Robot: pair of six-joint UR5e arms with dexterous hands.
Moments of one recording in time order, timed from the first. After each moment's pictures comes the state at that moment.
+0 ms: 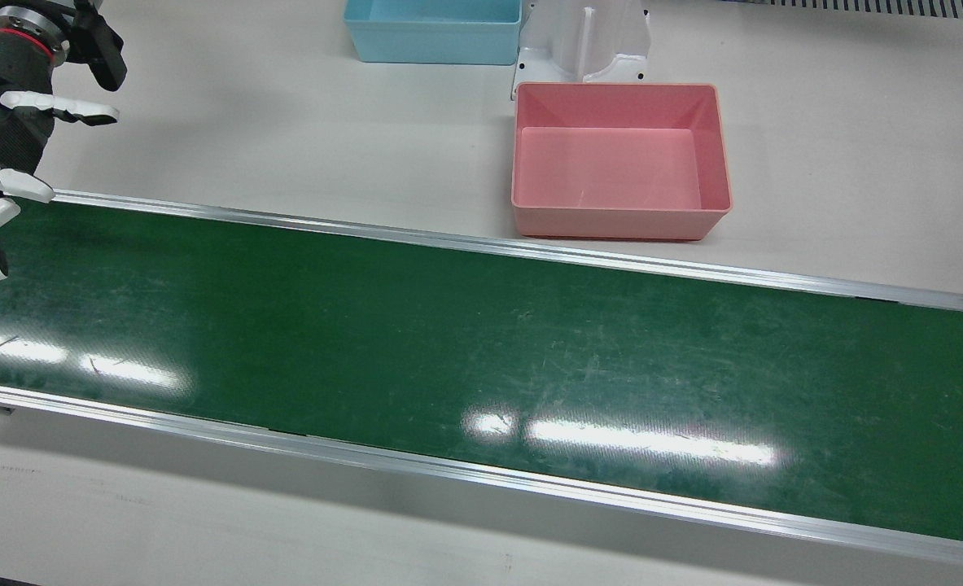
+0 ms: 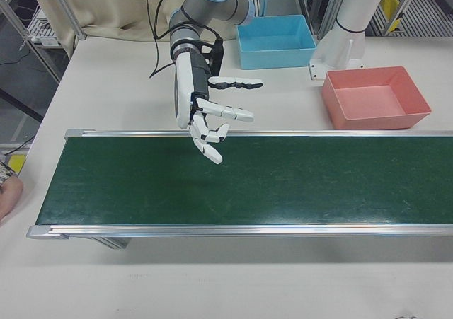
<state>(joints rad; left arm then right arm) -1.46 -1.86 -1.67 0.42 1.75 0.12 0.95 -1.60 2.19 -3.52 -0.99 -0.32</state>
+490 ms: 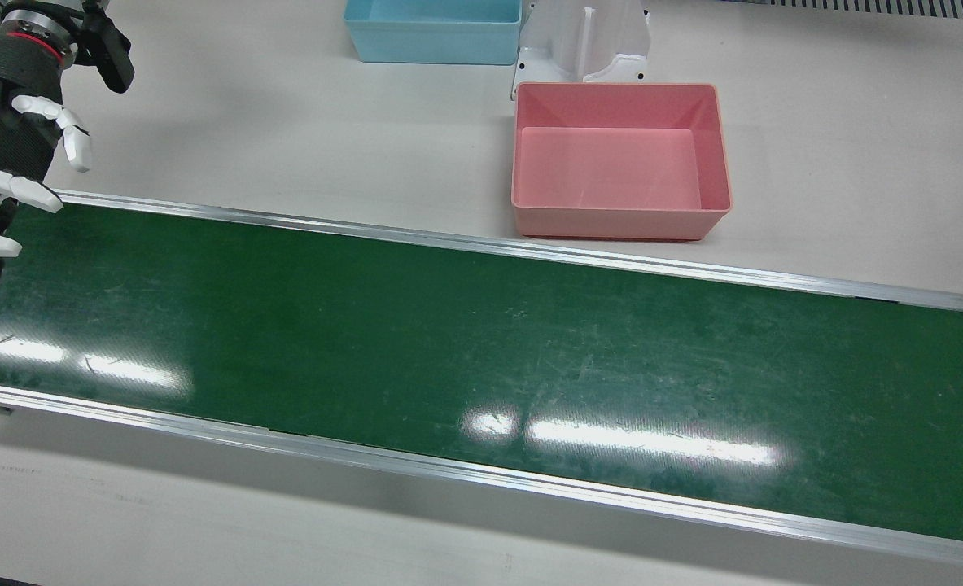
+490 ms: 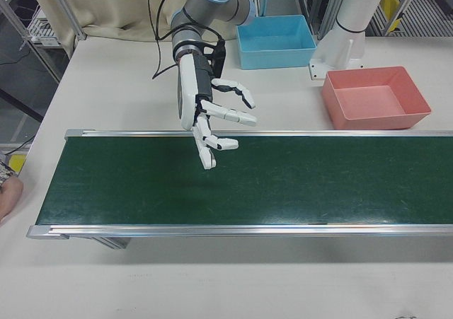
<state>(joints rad) -1.46 -1.86 -1.67 0.42 1.75 0.12 0.94 -1.60 2.19 -3.52 -0.99 -0.32</state>
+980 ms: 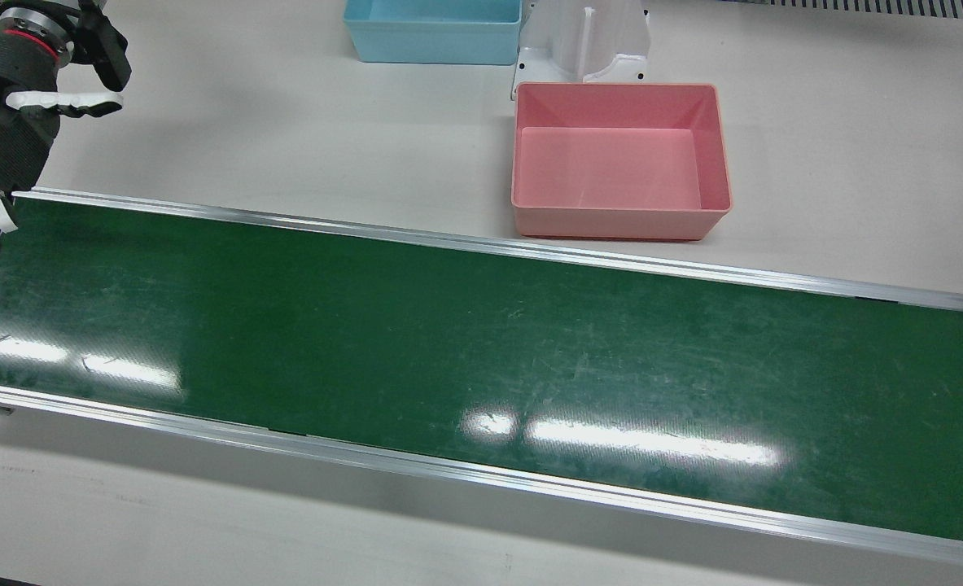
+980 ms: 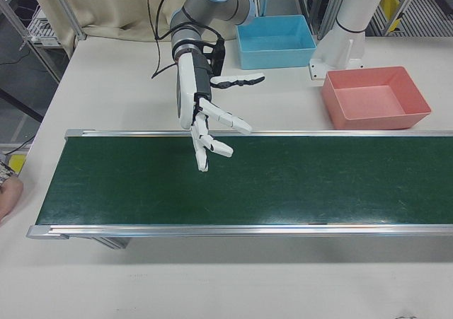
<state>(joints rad) -1.46 -1.86 -1.67 0.42 1.75 0.12 0.94 -1.60 2.19 -3.52 -0.99 -0.32</state>
